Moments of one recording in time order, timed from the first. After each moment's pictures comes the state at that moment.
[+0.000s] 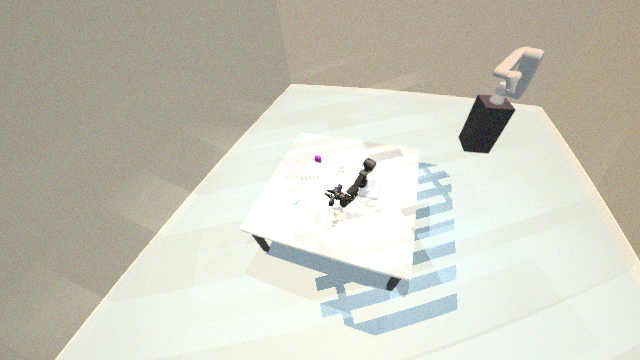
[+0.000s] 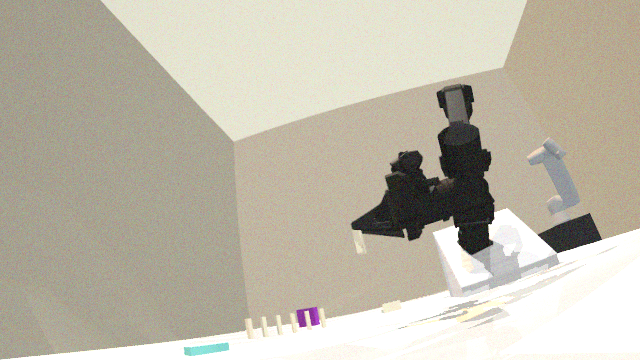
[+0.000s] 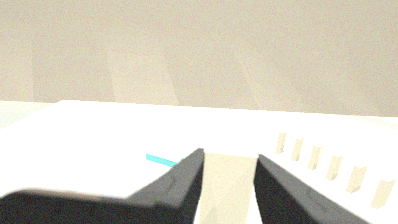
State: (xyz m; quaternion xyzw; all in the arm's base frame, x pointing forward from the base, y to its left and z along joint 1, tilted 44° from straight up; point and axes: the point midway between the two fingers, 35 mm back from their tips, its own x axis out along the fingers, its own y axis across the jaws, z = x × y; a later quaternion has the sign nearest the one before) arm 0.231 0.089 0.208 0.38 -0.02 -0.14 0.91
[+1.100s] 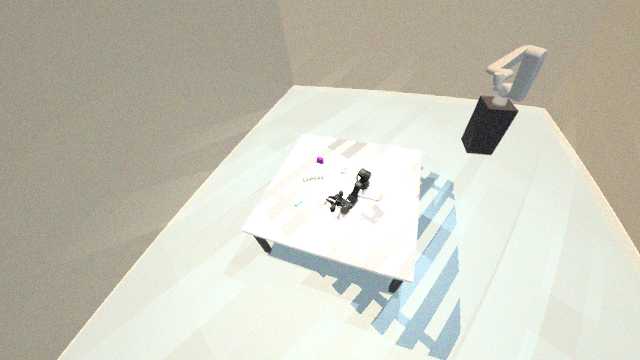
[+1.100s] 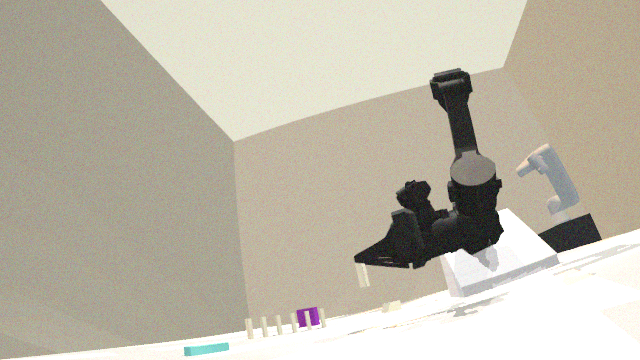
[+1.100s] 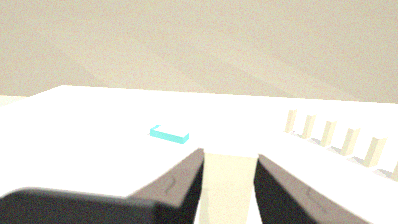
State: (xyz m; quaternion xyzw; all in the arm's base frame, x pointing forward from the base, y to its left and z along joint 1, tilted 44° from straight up) arm 0.245 0.129 0.177 0.38 -0.02 -0.14 0.91
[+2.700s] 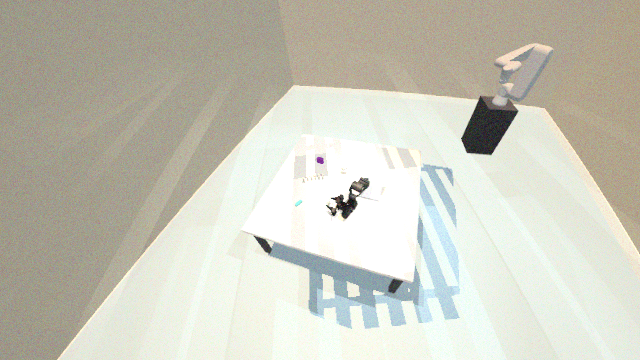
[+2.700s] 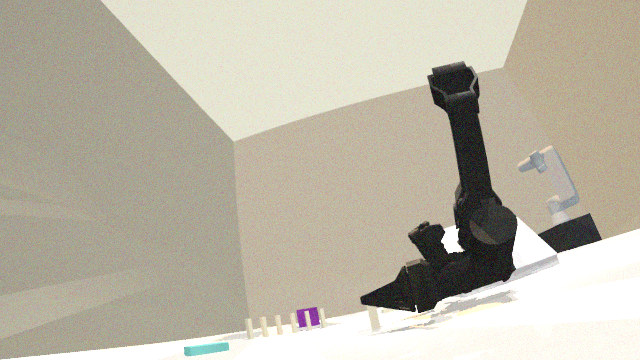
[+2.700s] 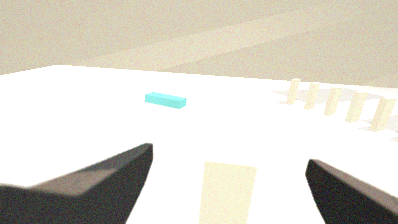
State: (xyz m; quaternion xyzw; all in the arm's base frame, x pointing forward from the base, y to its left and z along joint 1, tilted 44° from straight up) arm 0.250 0.164 0.126 0.37 -0.02 -0.14 0.92
